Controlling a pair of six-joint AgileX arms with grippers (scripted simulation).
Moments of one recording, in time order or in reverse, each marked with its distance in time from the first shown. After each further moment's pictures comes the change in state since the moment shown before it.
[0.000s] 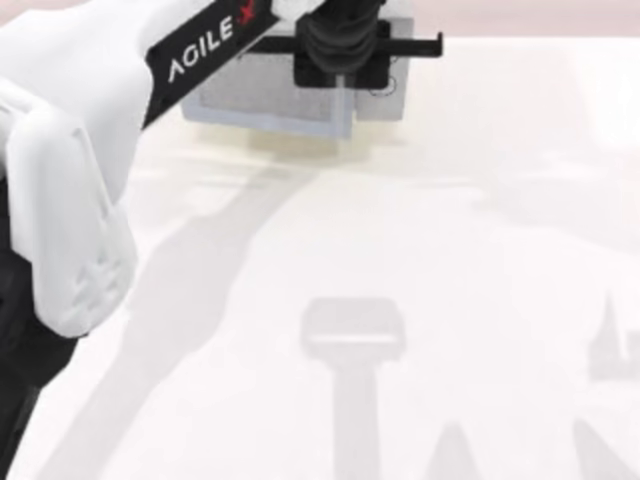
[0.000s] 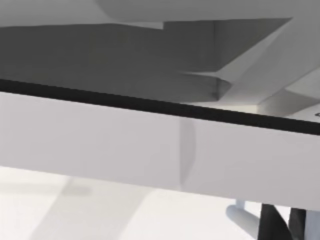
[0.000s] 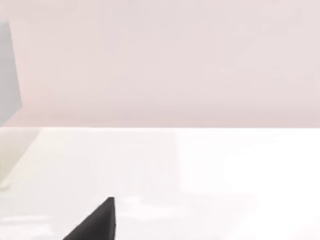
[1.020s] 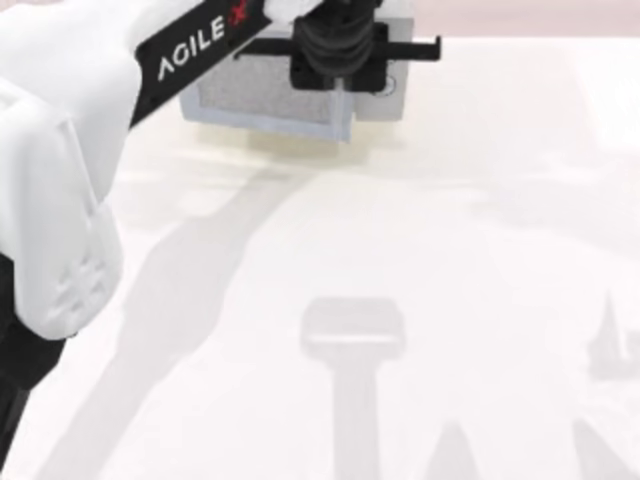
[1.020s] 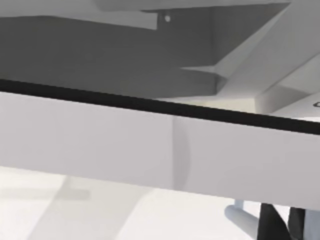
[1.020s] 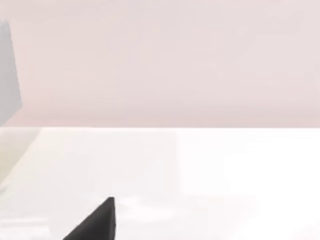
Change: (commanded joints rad) left arm 0.002 -0.043 -0.068 0.042 0.011 0.021; right arm 0.000 0.000 0.000 0.000 0.000 0.000
